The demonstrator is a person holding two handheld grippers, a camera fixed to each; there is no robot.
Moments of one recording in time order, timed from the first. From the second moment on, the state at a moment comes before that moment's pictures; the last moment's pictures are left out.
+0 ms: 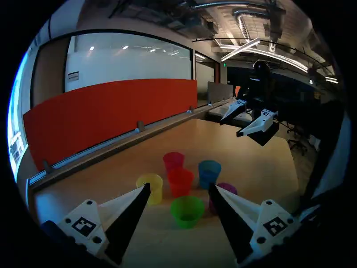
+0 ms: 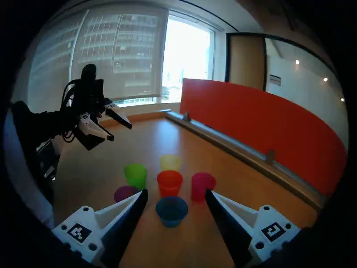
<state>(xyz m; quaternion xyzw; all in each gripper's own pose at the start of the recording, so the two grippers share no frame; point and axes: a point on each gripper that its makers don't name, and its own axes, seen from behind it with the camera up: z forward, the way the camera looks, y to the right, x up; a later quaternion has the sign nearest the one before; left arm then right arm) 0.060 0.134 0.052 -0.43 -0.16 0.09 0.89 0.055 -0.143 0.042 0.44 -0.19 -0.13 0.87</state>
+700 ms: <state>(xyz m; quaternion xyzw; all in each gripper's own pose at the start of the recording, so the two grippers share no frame) -0.022 0.144 0.043 -0.45 -0.23 0.14 0.85 -0.031 -0.145 0.049 0.45 -0.25 -0.16 0.84</state>
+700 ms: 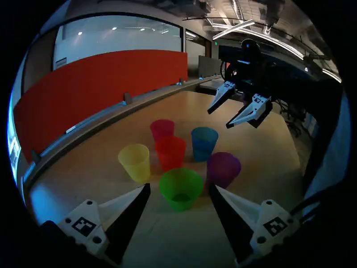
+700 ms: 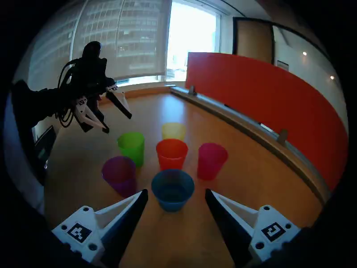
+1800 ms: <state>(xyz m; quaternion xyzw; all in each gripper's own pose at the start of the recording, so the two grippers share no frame) -0.081 0.160 0.054 -0.47 -0.28 0.14 0.82 -0.084 -0.170 0.062 0.47 -0.28 -0.17 0.82</state>
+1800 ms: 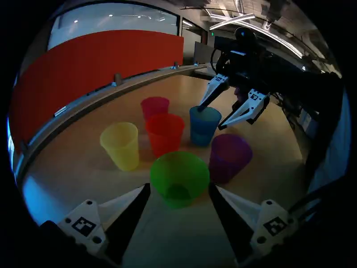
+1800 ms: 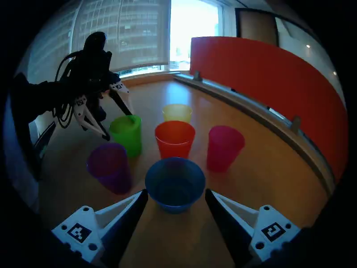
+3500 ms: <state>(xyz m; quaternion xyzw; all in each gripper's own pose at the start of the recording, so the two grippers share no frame) -0.089 0.174 0.064 -0.47 -0.28 0.16 0.82 -0.097 -0.184 0.071 0.47 -0.27 -0.16 0.82</state>
